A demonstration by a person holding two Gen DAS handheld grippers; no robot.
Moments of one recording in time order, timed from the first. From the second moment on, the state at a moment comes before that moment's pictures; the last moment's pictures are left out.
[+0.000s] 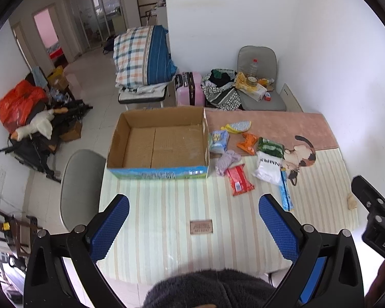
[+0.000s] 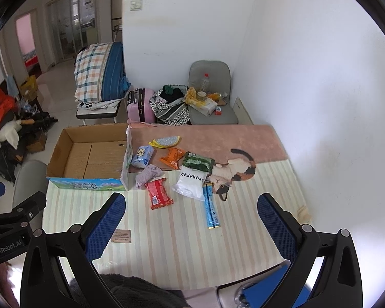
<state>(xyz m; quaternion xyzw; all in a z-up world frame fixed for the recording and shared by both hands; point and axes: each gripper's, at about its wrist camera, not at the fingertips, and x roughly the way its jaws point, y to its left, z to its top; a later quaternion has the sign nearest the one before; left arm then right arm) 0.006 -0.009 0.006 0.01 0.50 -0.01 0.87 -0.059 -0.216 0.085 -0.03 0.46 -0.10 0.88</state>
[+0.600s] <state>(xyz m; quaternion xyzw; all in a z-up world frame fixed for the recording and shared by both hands) 0.187 -0.102 -0.262 -0.07 0.72 -0.03 0.69 0.162 -0.379 -0.229 0.16 0.68 -0.08 0.71</state>
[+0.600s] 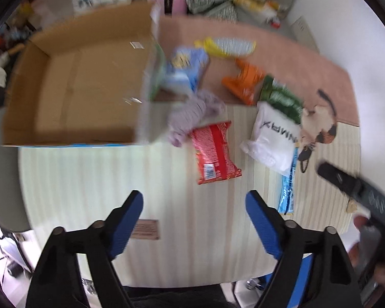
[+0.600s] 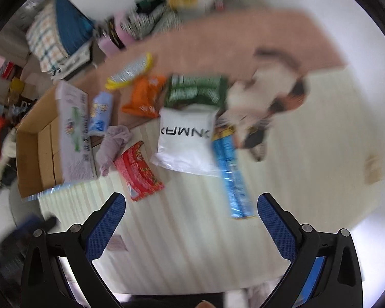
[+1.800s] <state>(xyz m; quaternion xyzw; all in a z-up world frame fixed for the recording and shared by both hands) 0.140 -0.179 -0.289 -0.04 0.70 -0.05 0.71 0.159 -0.309 -0.383 0.09 0.75 -0.02 0.66</state>
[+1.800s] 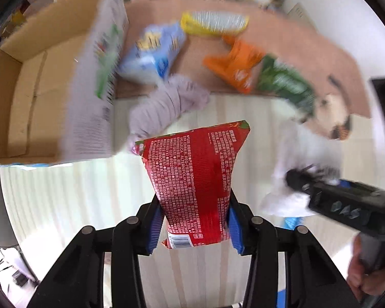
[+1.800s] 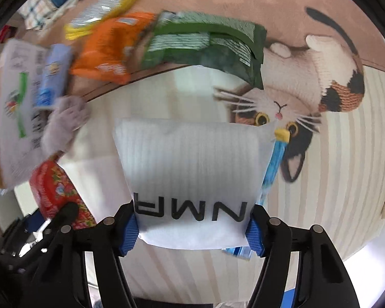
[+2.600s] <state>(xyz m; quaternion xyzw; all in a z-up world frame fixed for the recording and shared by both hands) 0.318 0.123 -0.259 -0.07 0.69 -0.04 0.72 0.306 -0.001 -0.271 0.03 0.69 0.09 0.72</state>
